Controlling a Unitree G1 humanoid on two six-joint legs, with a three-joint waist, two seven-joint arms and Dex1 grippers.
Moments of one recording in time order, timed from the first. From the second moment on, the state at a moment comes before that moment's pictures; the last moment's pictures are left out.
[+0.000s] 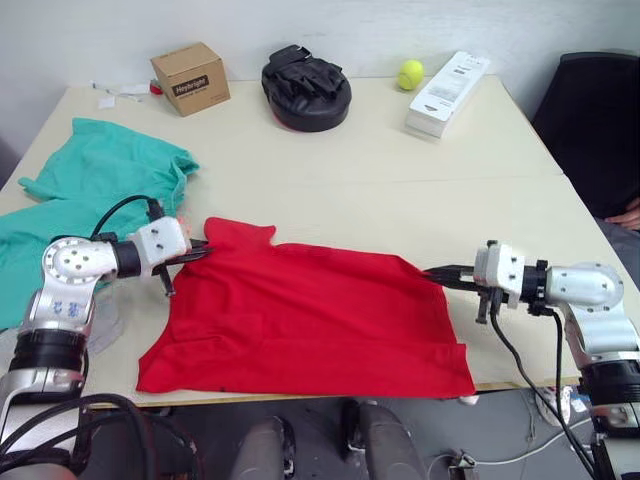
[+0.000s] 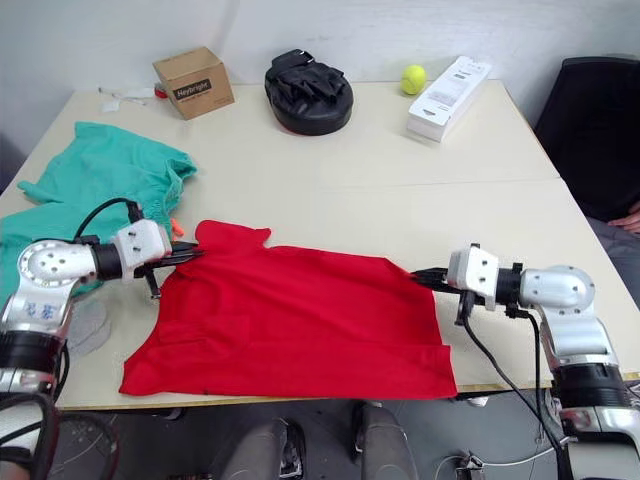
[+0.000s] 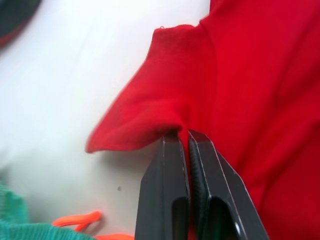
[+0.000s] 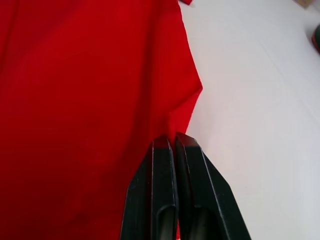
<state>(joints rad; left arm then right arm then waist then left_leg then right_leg) -0.46 0.83 0.06 0.48 0.06 -0.47 -0.89 -0.33 -0.77 -0.05 0.24 0.18 -0.41 1.26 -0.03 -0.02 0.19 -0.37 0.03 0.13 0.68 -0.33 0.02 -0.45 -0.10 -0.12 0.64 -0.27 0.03</state>
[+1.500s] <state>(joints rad) 0.04 1.14 0.16 0.07 -0.58 0.19 -0.86 -0.30 -1.02 0.17 0.08 0.45 -0.44 1.10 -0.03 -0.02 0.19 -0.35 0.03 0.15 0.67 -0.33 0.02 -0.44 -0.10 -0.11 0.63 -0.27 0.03</state>
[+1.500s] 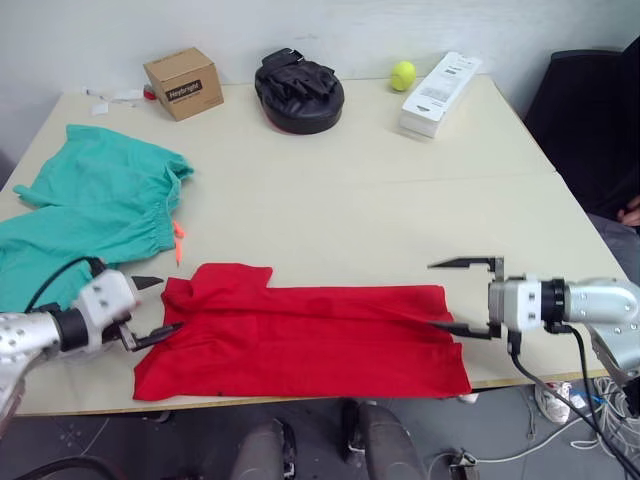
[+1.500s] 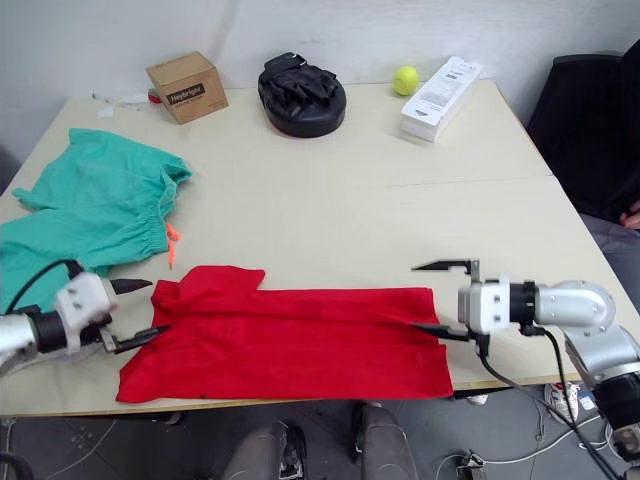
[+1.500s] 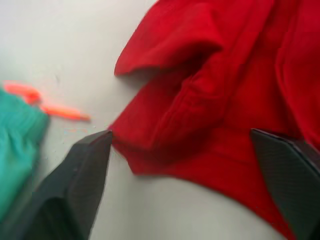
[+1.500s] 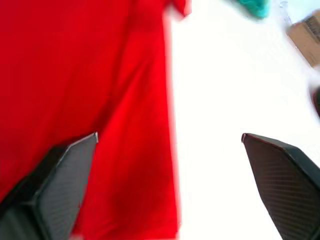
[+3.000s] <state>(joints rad) -0.42 1.12 -0.09 0.01 -0.51 0.80 -1.50 -0.24 -0.80 0.06 -0.28 0.42 0.13 1.04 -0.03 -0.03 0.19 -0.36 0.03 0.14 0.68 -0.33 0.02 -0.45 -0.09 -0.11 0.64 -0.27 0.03</state>
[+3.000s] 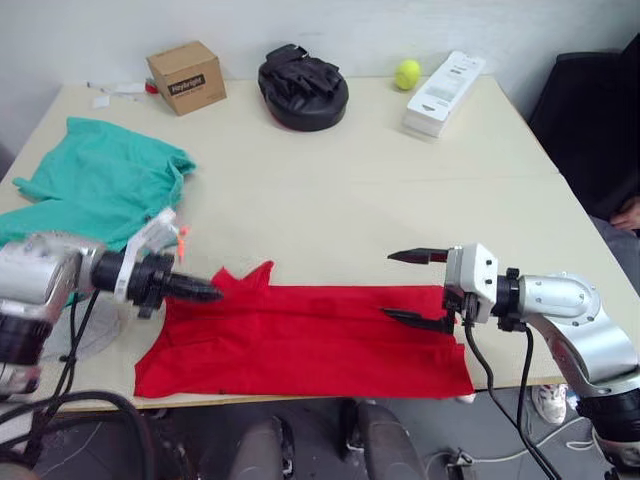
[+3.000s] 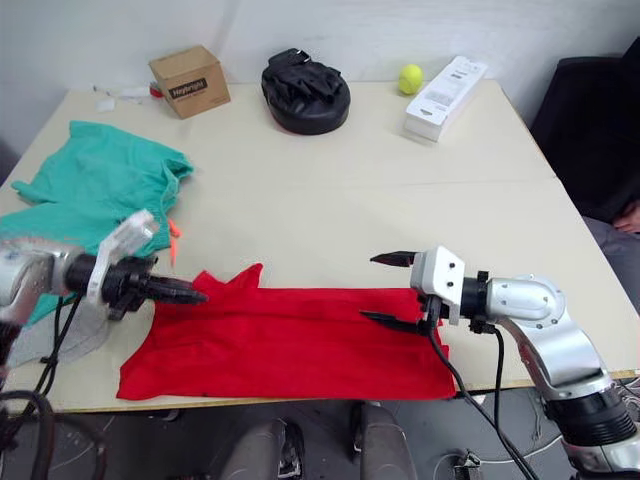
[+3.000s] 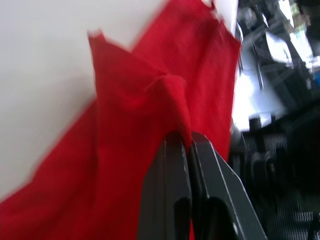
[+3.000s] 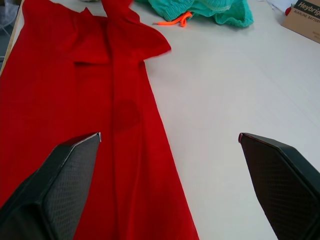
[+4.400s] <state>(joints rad) -0.25 0.94 -0.02 -0.06 -0.27 0.44 -1.04 -0.48 -0.50 0.40 -0.05 0.08 0.17 0.99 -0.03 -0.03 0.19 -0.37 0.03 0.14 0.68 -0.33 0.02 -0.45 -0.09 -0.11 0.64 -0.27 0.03</state>
